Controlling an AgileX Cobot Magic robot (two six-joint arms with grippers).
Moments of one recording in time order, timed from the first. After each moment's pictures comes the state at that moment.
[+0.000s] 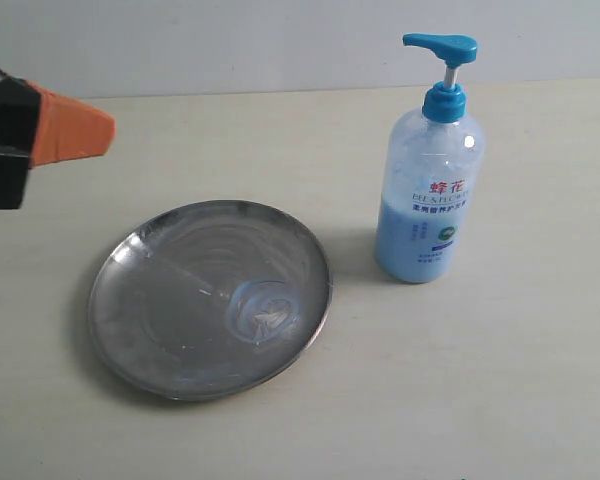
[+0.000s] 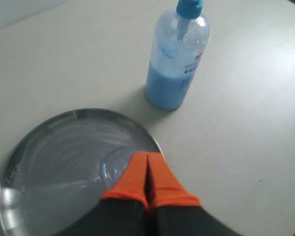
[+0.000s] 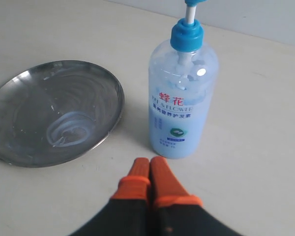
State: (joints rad) left arm -0.62 0.95 -0.85 -0.38 0.63 0.32; right arm 0.44 0.53 -0.50 0.13 0.61 -0.13
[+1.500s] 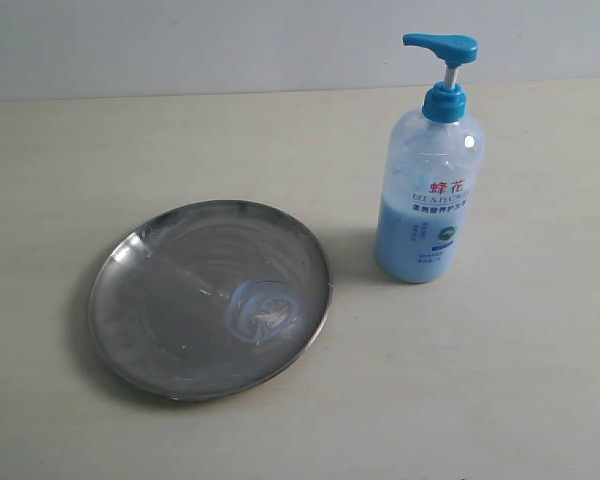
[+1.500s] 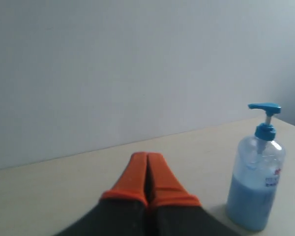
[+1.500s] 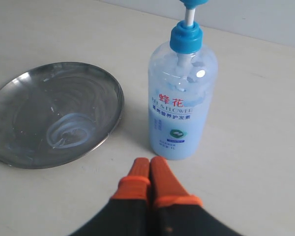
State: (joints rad) left arm -0.46 0.33 -0.40 -0.09 0.19 0.04; right arm 0.44 0.53 -0.50 0.13 0.61 -0.13
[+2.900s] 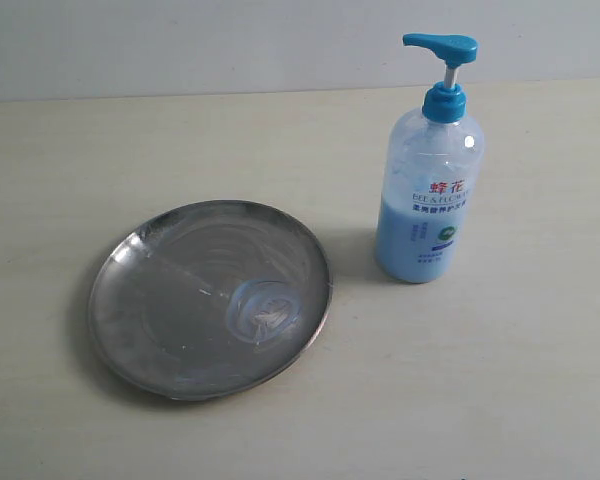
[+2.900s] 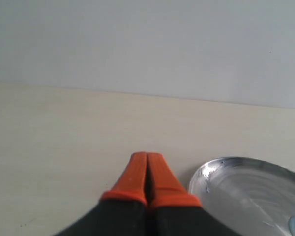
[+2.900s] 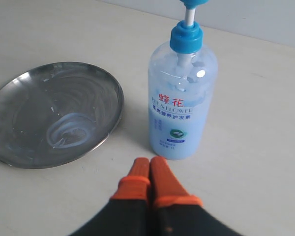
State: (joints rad) left arm -0.08 0.01 0.00 0.03 0.22 -0.14; right arm 0.44 0.53 -0.50 0.13 0.61 -0.13
